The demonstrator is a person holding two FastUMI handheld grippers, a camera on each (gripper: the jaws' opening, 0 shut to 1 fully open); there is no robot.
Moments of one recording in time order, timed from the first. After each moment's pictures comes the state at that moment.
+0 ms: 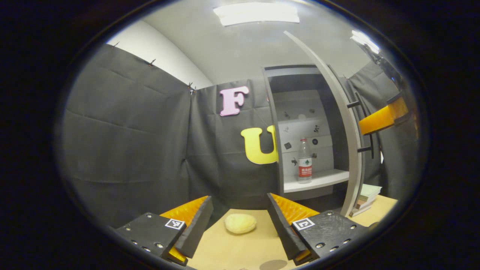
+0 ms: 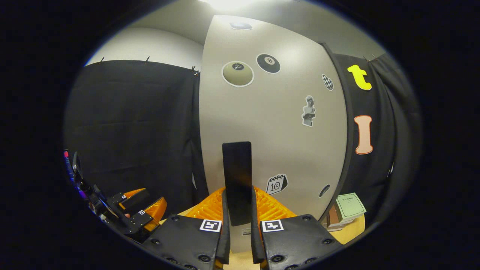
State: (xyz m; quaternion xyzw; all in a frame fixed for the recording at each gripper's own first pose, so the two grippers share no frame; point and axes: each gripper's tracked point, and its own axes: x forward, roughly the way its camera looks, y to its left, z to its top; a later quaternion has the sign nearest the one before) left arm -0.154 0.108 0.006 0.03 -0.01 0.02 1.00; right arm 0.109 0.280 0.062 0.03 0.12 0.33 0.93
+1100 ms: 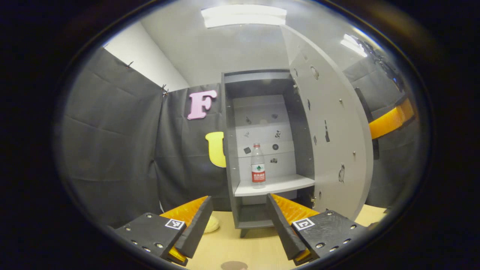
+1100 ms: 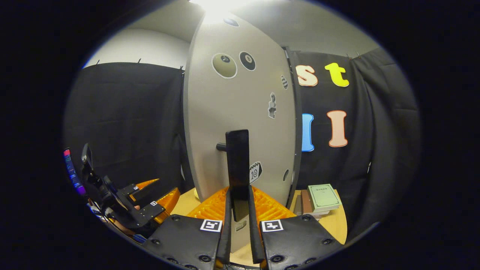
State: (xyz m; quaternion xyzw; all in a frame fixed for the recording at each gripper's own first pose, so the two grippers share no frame) left arm -0.183 -0.026 0.018 0.02 -0.02 -0.07 1.00; right arm 0.101 0.229 0.052 0.03 0.13 0.28 0.95
